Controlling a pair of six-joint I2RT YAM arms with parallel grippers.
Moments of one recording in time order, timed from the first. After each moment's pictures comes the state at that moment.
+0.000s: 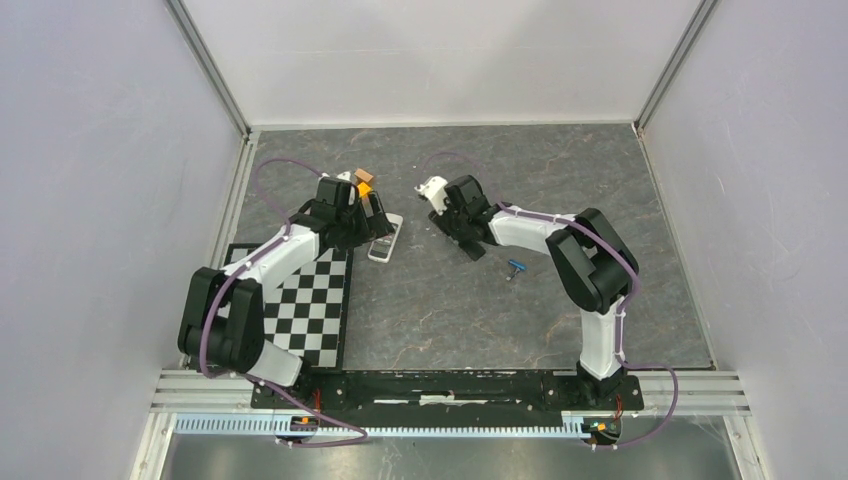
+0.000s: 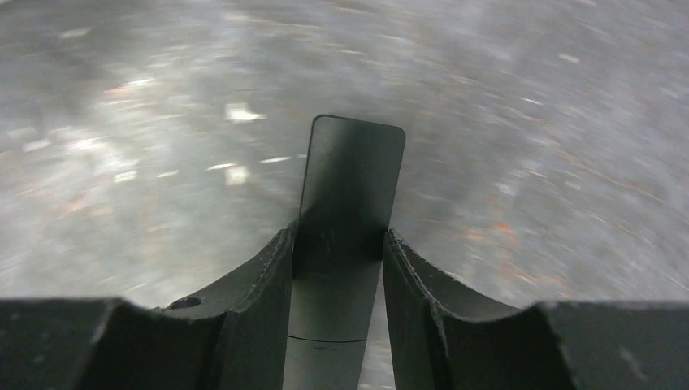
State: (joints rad) left arm -0.30 1.47 0.90 -0.27 0.12 -0.56; right arm 0.65 1.97 1.24 -0.11 -0.01 -0.31
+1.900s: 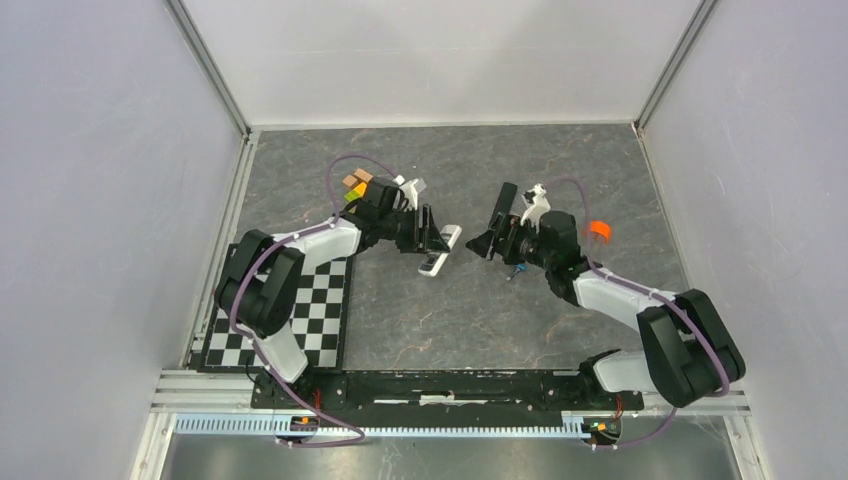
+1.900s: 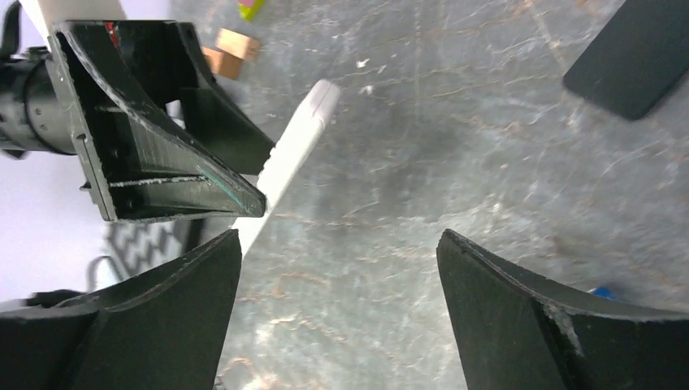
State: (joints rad) left arm -0.50 1.74 1.01 -0.08 0.54 -0.47; right arm 0.39 1.36 0.55 0.35 -0.36 0.58
